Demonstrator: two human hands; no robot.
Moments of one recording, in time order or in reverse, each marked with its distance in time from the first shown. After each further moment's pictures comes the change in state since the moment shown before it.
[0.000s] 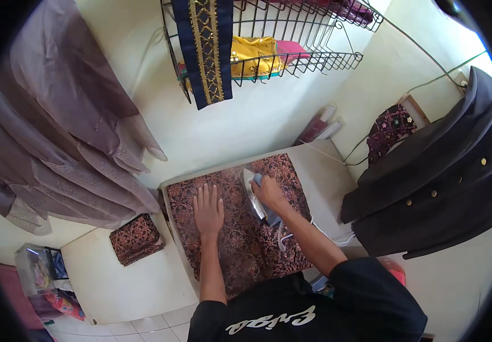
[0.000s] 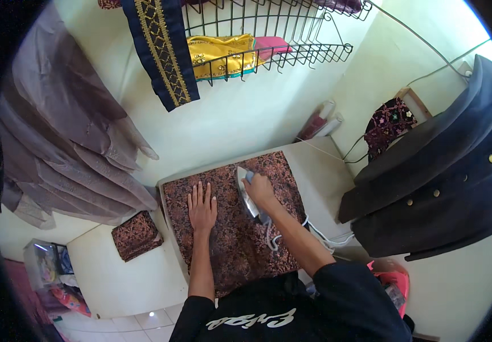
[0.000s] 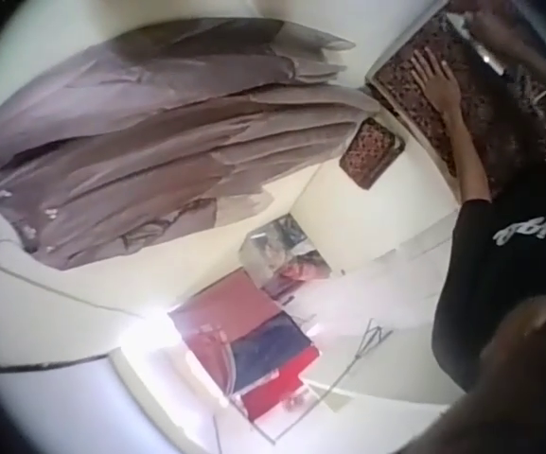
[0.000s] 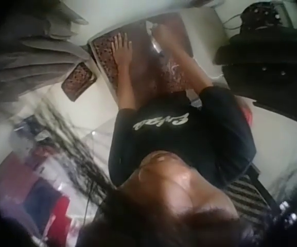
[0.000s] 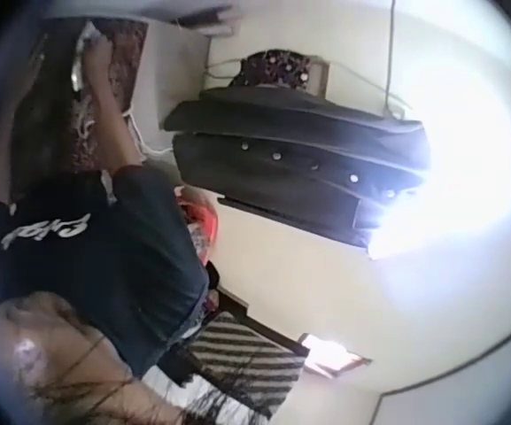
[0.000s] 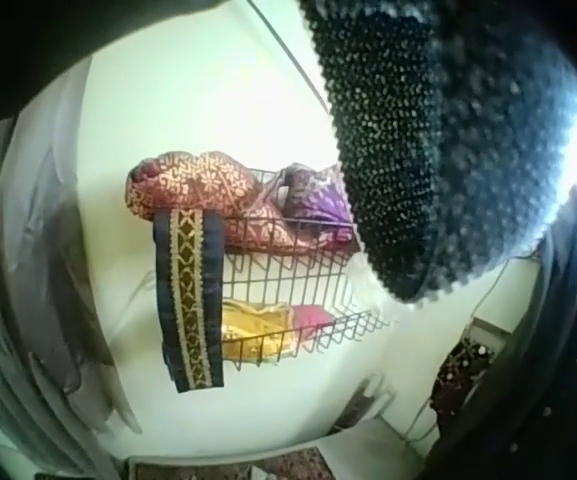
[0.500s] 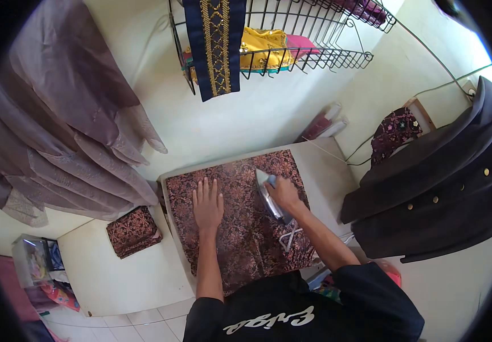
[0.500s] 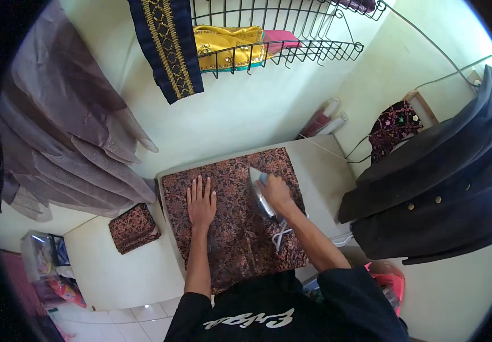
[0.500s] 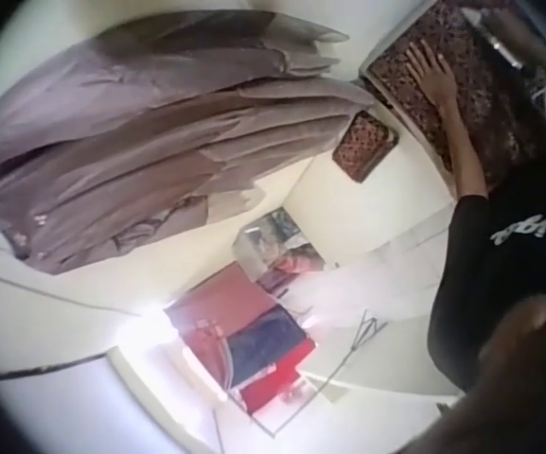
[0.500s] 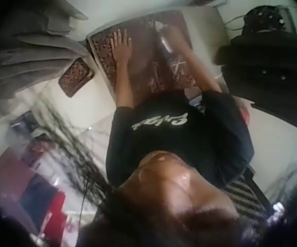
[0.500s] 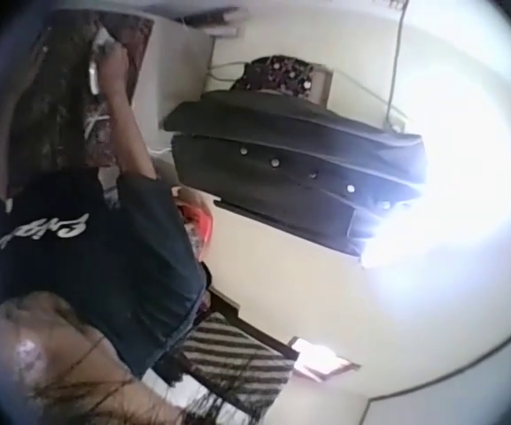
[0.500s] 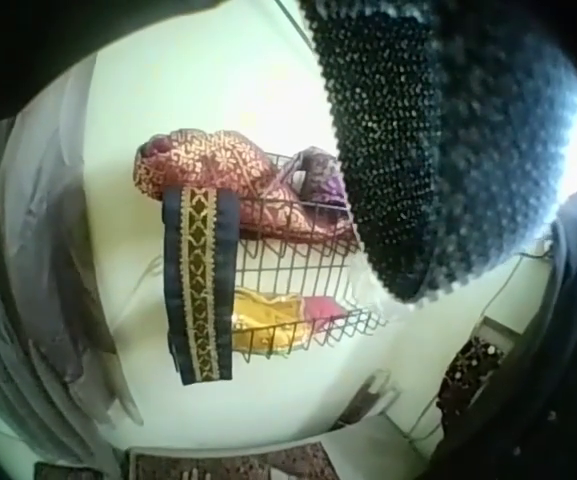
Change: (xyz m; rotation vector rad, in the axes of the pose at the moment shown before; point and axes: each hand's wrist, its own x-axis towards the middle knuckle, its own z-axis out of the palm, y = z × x) left_hand -0.001 0.000 -0.001 0.001 -0.008 -0.011; right_hand -0.020 0.028 -0.031 -0.131 -0.082 0.016
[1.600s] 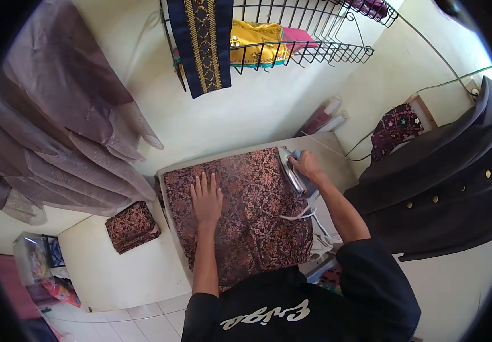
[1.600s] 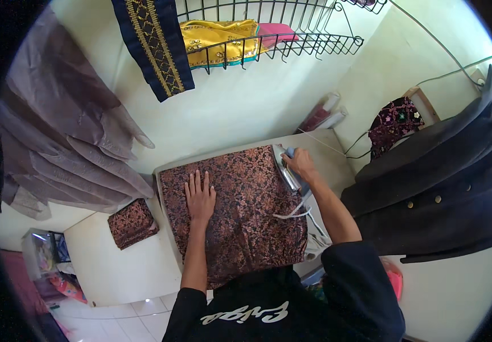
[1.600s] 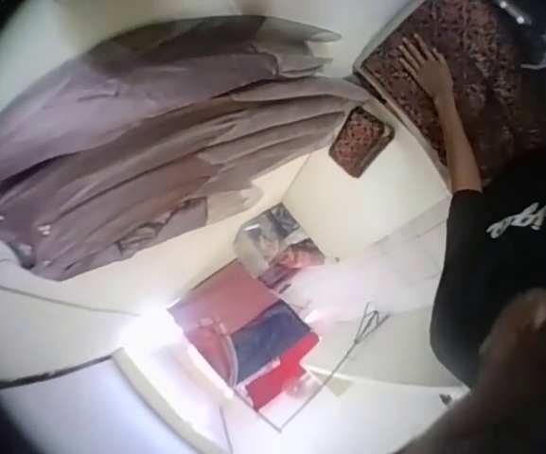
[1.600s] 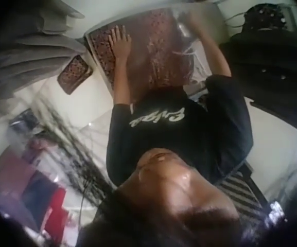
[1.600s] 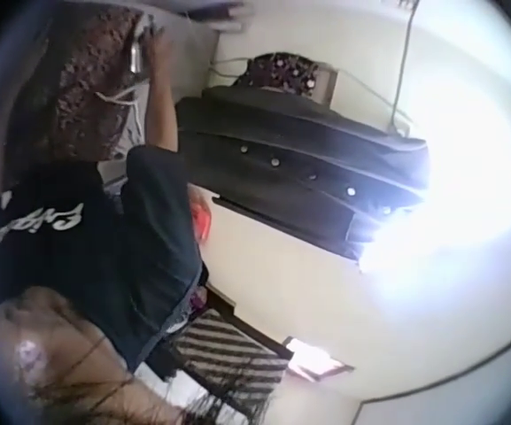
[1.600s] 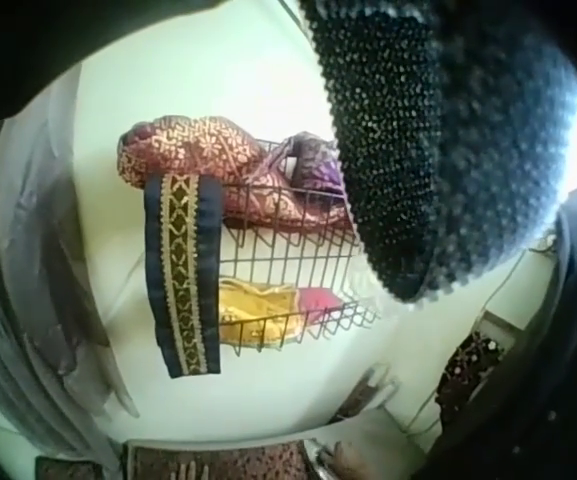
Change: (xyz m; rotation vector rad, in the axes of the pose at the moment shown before) left_hand 0.008 0.016 -0.006 -0.008 -0.053 -0.037; right_hand 0.092 0.100 -0.040 -0.101 0.035 0.044
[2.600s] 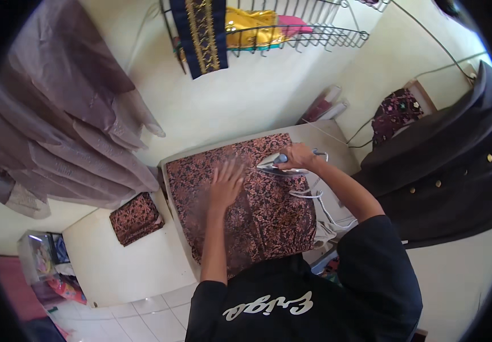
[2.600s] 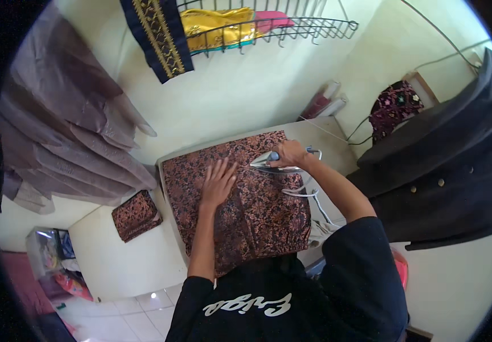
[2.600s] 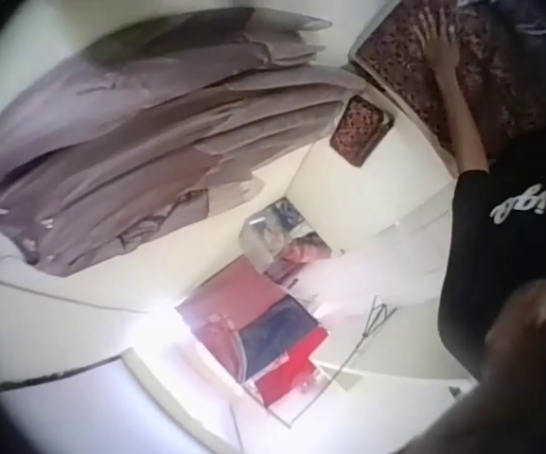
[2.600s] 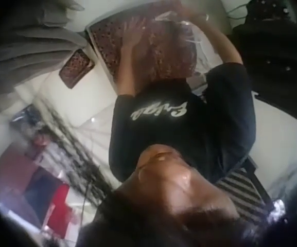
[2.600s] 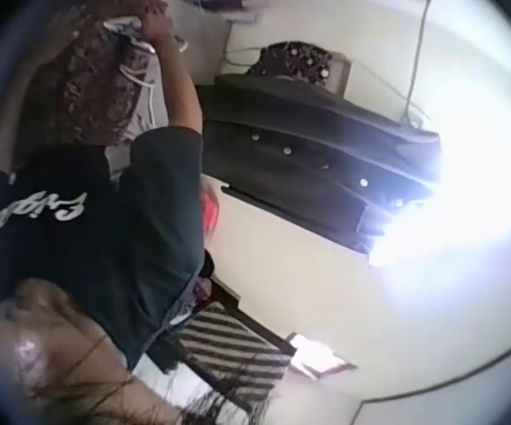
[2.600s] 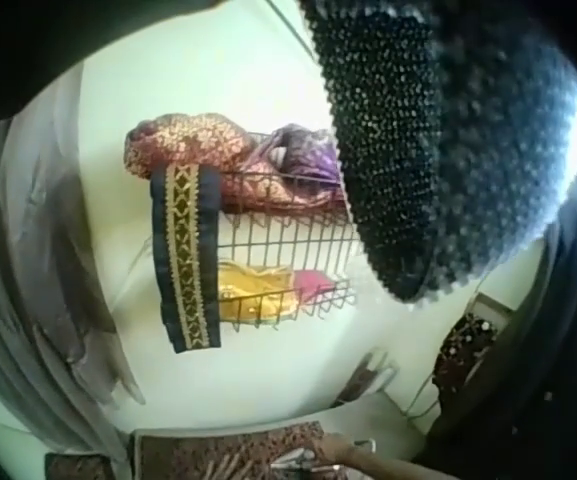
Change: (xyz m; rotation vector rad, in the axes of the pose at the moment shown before) left_hand 0.008 0.019 0.019 -0.197 -0.202 0.296; right_hand -0.017 -0.033 -0.010 -0.386 -0.241 -0.664
